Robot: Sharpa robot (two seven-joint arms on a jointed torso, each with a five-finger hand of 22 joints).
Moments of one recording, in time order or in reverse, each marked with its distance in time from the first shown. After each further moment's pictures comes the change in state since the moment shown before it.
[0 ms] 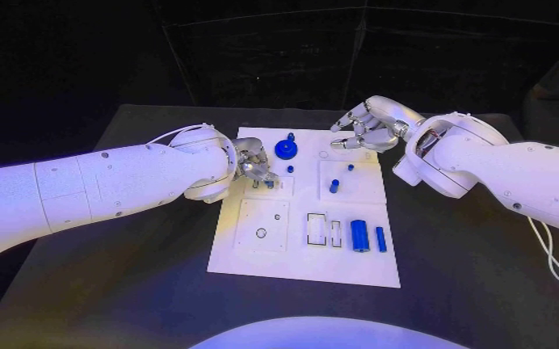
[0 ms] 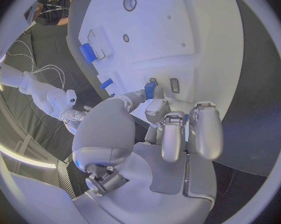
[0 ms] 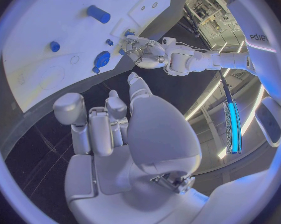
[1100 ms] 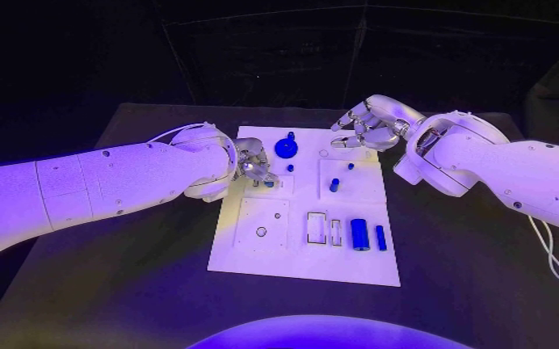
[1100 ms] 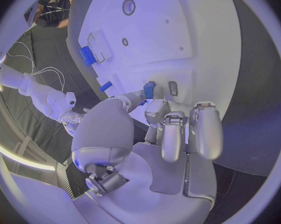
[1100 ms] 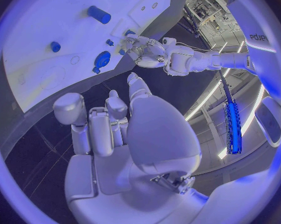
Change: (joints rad) left arm -0.001 0.005 0.000 -0.009 -0.004 0.030 -0.007; left_hand -0.034 -0.015 0.038 -0.014 0.014 0.013 -0.006 0.014 0.009 0.012 -0.004 0.009 0.012 0.000 0.000 0.000 0.000 0.000 0.000 0.000 0.000 0.005; right arm 0.000 0.001 0.000 -0.003 0.000 0.004 0.000; right_hand 0.004 0.004 0.000 0.000 0.000 0.000 0.000 0.004 0.000 0.000 0.000 0.000 0.000 0.004 -0.004 0.000 0.000 0.000 0.000 0.000 0.000 -0.004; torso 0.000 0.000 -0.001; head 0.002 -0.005
